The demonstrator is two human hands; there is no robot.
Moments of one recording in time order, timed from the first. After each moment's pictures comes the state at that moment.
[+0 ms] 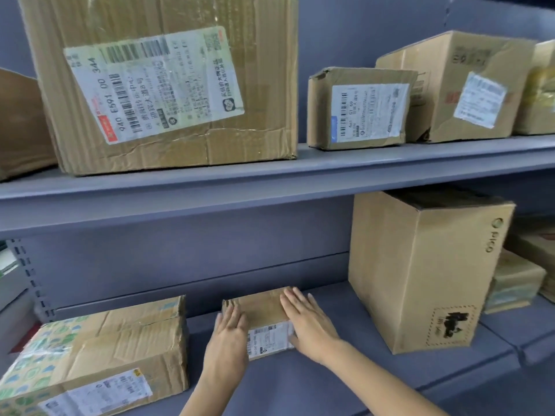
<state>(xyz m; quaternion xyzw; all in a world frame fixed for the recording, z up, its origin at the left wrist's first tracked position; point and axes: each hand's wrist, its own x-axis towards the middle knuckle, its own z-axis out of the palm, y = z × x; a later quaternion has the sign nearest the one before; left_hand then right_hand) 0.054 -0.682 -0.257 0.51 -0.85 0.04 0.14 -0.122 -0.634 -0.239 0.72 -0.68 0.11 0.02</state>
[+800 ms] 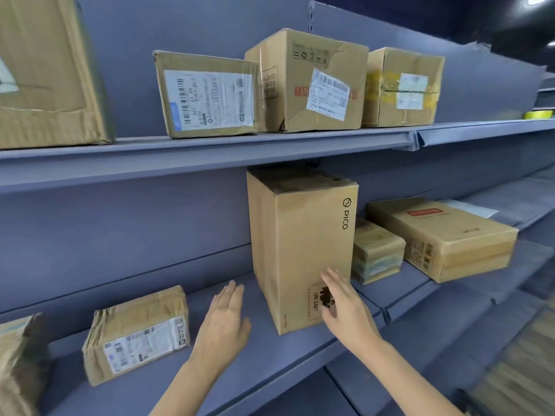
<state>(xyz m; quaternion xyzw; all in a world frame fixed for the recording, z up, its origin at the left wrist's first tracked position) -0.118 -0.594 -0.235 0.36 -0.89 -0.09 0.25 -0.319 -0.469 -0.239 0.55 -0.77 0.32 0.05</state>
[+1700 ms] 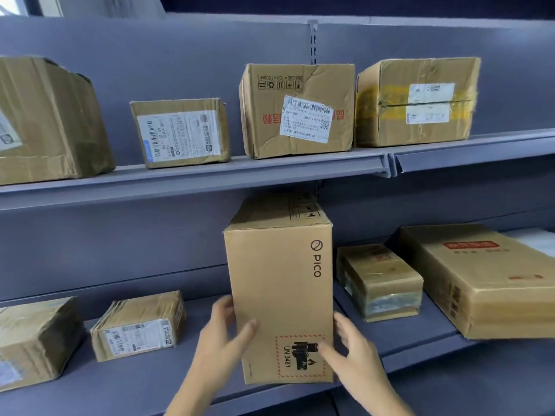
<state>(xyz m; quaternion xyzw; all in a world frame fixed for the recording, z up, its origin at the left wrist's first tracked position) -0.197 -0.490 -0.189 0.46 -0.71 -0.33 0.41 -0.395 -0.413 -0.217 0.51 -0.67 0.47 -0.26</state>
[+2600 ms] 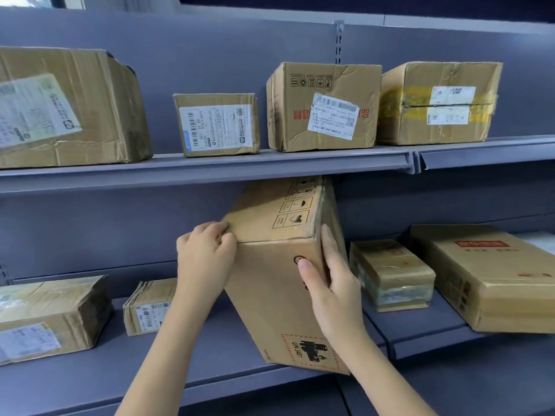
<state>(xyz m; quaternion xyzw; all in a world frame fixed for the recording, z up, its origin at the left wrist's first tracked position) -0.160 -0.477 -0.075 0.50 -0.71 -0.10 0.47 -0.307 -0.403 -0.123 0.56 -0.54 0.62 -0.10</state>
